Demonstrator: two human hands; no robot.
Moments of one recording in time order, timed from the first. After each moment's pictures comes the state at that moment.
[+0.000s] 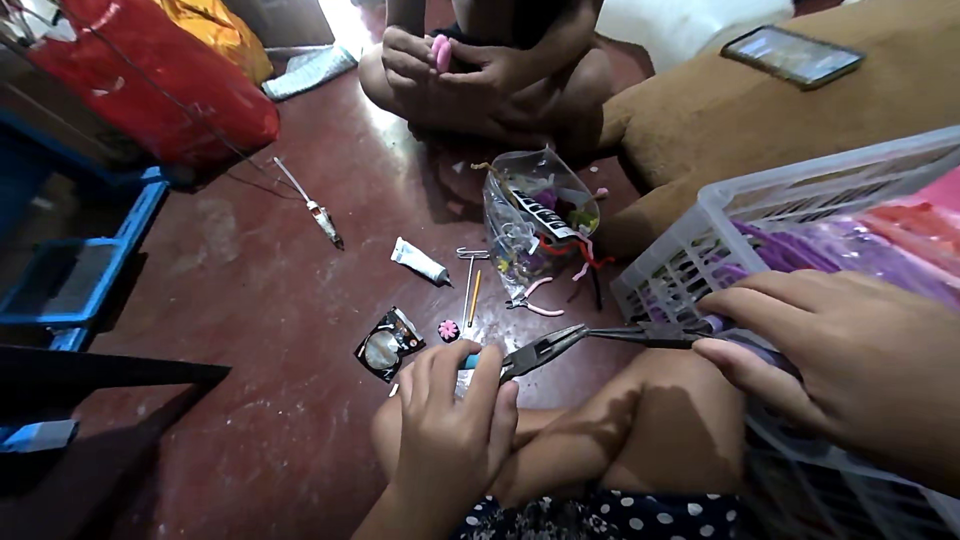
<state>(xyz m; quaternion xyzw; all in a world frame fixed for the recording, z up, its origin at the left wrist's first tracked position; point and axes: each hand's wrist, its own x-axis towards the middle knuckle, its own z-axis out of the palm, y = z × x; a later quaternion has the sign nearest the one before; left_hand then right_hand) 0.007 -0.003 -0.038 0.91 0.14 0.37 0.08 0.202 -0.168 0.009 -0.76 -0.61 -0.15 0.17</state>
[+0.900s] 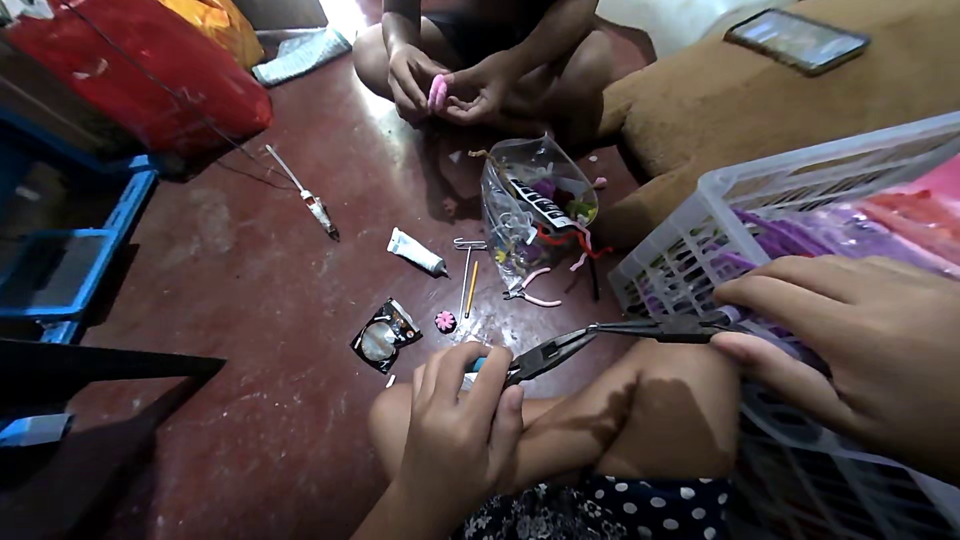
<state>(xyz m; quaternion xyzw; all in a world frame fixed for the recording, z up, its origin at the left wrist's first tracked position) 0.004 -0.010 -0.043 0.91 0.13 0.36 0.14 0.203 -0.174 0.013 -0.75 -0.62 -0.17 0.17</state>
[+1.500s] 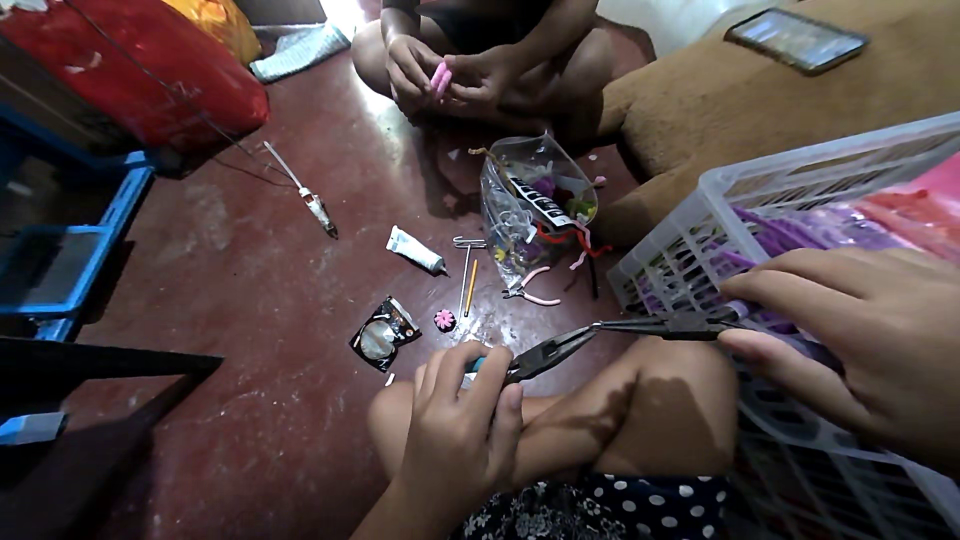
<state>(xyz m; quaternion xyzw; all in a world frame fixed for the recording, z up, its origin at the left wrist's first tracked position) 0.002 -0.011 -0.043 0.91 0.13 0.36 0.16 0.204 -0.175 0.015 -0.75 -0.62 -0.18 0.16</state>
